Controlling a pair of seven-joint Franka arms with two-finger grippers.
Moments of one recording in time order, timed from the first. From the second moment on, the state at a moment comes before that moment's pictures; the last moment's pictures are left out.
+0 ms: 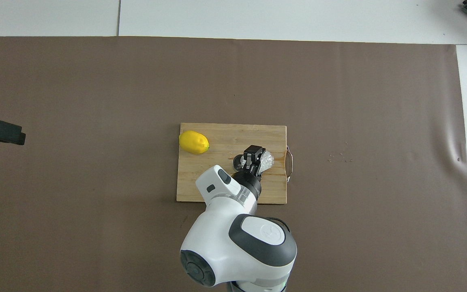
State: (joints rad) left arm 0.03 -0.04 -0.08 -1.54 0.01 1.49 0.08; right arm 0.81 0.13 -0.03 -2.02 -0.89 2.11 -0.16
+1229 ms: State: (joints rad) left arm 0.03 -0.04 -0.08 -1.54 0.01 1.49 0.08; right arm 0.78 0.11 -0.03 -2.01 -0.80 2.12 -0.13
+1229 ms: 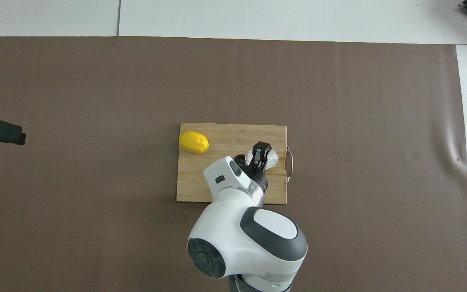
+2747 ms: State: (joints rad) left arm 0.02 -0.04 -0.09 -1.54 0.01 1.49 0.08; right arm 0.52 0.06 -0.03 -1.99 -0.30 2.19 -0.55
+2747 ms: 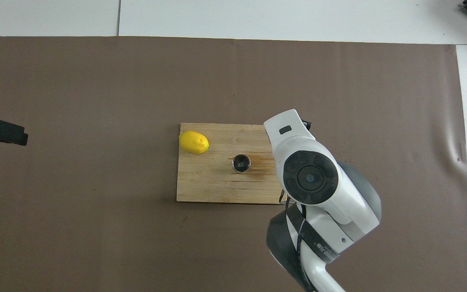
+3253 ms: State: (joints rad) left arm -0.02 -0.04 -0.09 -1.58 0.02 1.49 0.08; right arm 0.30 0.06 -0.04 -2.04 0.06 2.26 -1.02
